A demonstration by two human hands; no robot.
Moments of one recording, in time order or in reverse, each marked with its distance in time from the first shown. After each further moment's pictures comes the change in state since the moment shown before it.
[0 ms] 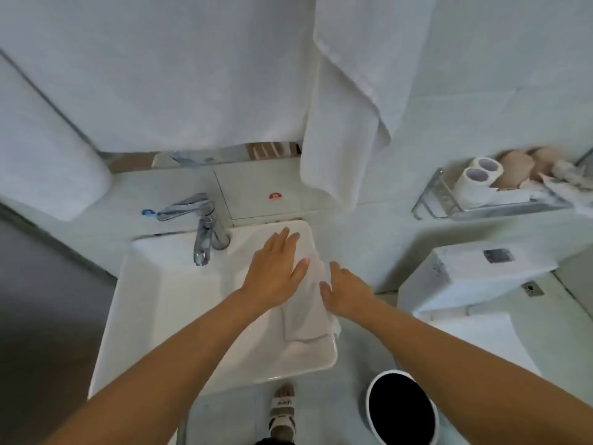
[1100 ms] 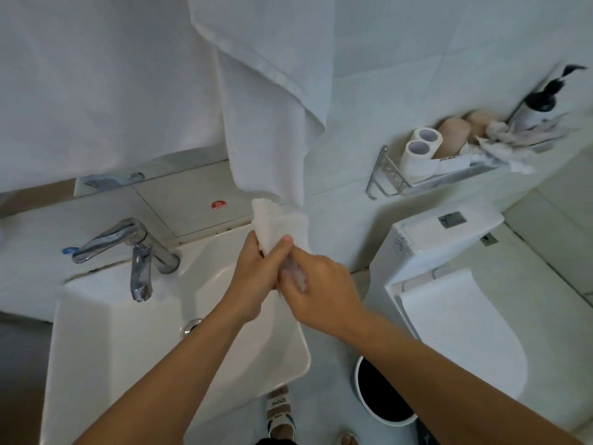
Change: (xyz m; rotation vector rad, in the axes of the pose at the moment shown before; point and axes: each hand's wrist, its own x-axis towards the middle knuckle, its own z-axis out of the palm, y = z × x) left_hand 0.012 0.083 -0.031 -1.202 0.000 -0.258; right_hand -0.071 -0.014 -0.071 0.391 0.515 -0.320
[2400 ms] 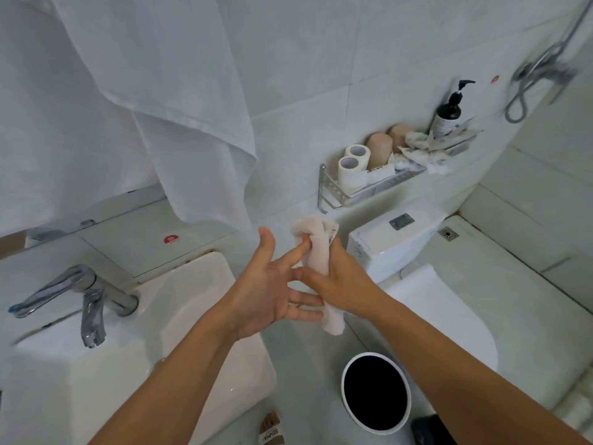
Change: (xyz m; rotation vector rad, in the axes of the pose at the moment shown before) left_hand -0.035 0.043 0.078 -0.097 -0.704 -0.349; right_hand -0.026 0.059 -0.099 0.394 0.001 0.319
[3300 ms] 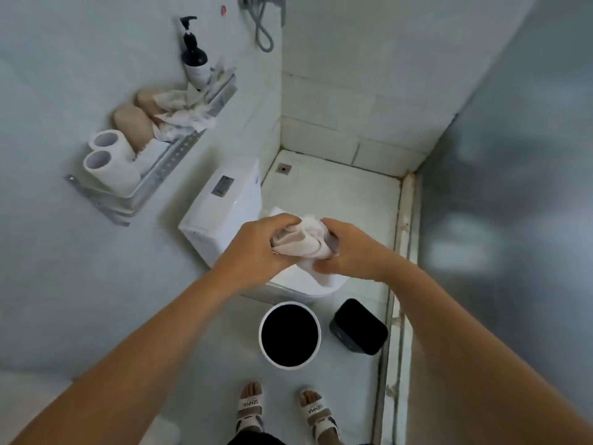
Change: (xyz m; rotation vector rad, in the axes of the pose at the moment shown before) left_hand 0.176 -0.070 0.175 1.120 -0.441 0.624; right_hand -0.187 0.128 -0.176 -0.083 0.401 0.483
